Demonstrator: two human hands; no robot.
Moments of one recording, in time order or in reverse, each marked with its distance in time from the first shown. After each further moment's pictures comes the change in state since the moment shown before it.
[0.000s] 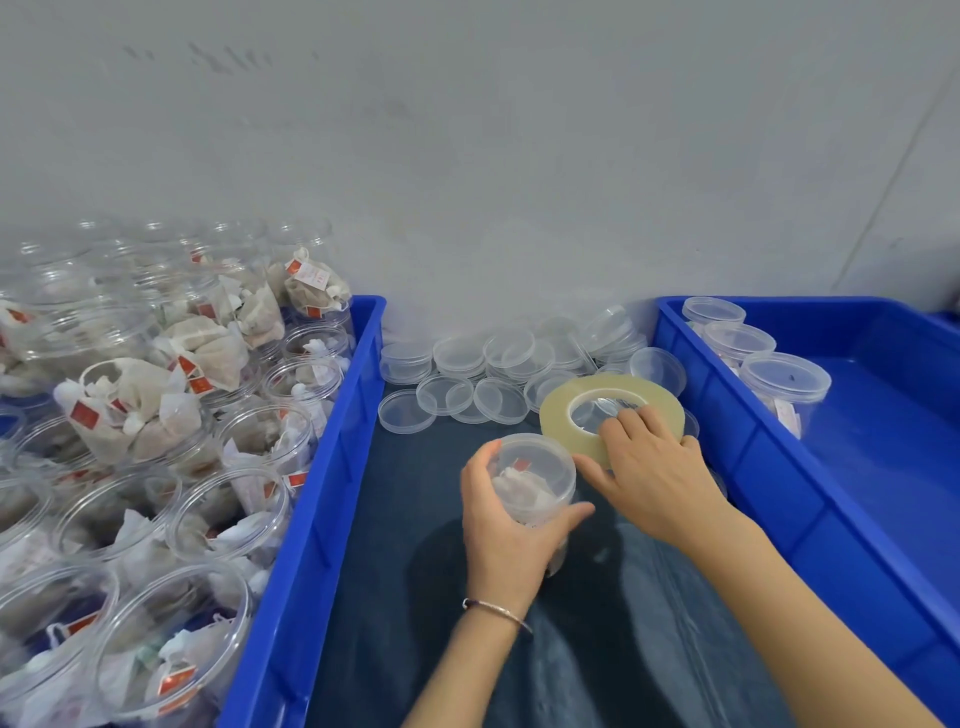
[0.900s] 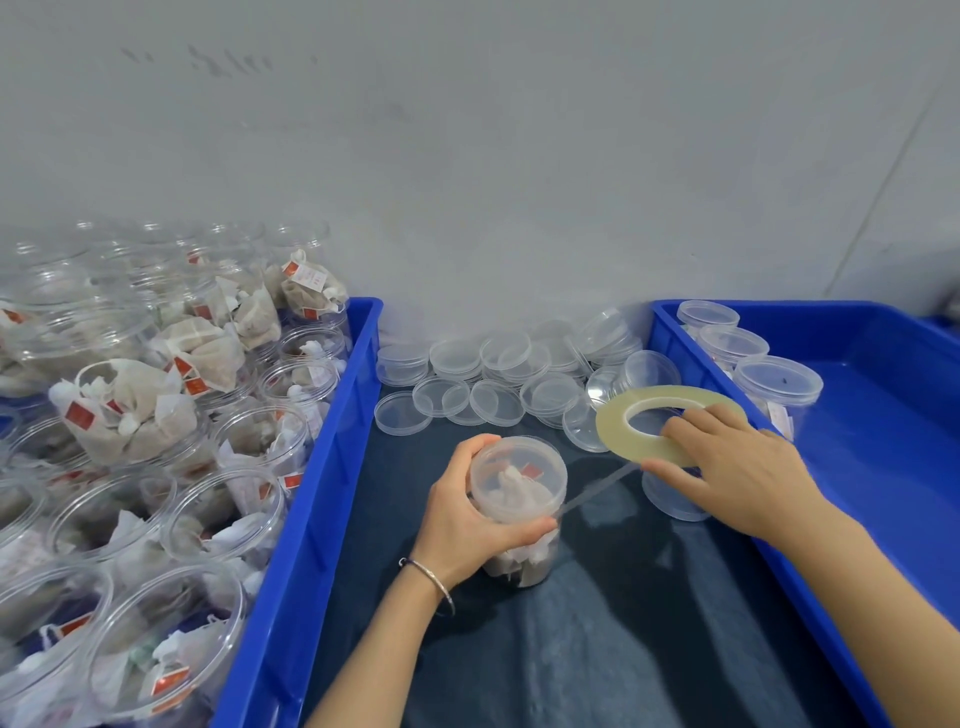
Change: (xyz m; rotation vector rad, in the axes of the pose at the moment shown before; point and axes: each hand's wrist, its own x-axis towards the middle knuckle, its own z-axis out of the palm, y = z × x) left_hand 0.030 -0.015 -0.038 0.032 -0.251 0.012; right_hand -0.017 0.068 -0.021 -0.049 -0.060 0.014
